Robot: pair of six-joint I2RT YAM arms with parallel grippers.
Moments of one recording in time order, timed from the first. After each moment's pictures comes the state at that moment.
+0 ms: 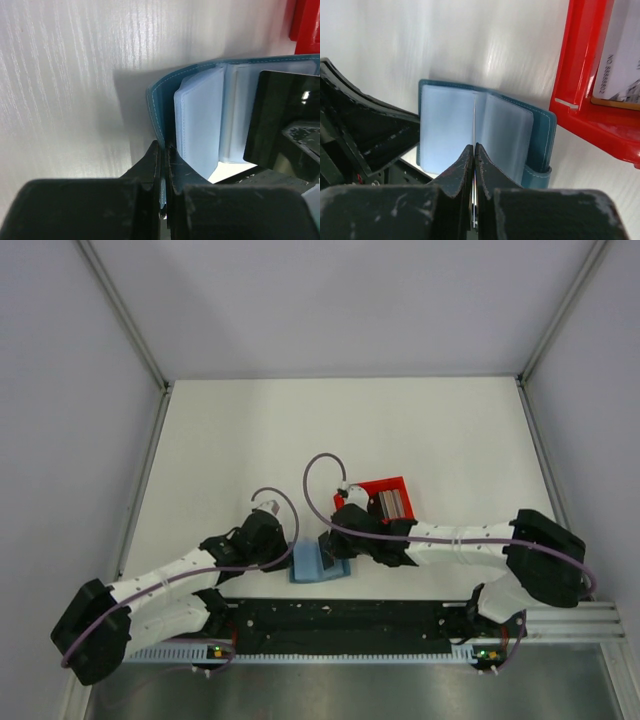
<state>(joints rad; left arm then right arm) -0.74 0.97 0.36 -0.30 0.05 -0.89 1.15 1.47 0.82 -0.12 0.25 0.96</state>
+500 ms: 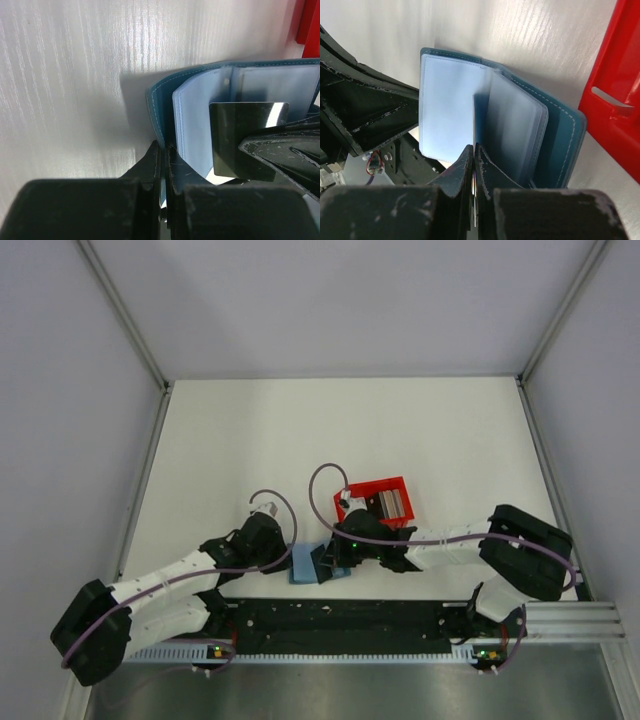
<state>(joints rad) -0.74 0.97 0.32 -0.27 0.04 -0.92 1.09 1.56 0.63 0.23 -0.03 1.00</state>
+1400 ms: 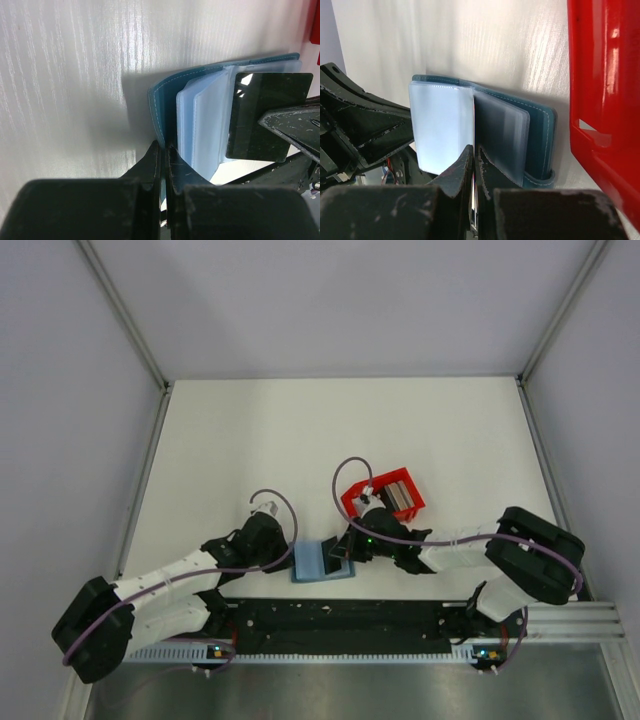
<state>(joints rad) -0.74 0.99 0.32 -0.23 0.05 -0.94 1.00 1.51 0.48 0.40 -0.04 1.08</state>
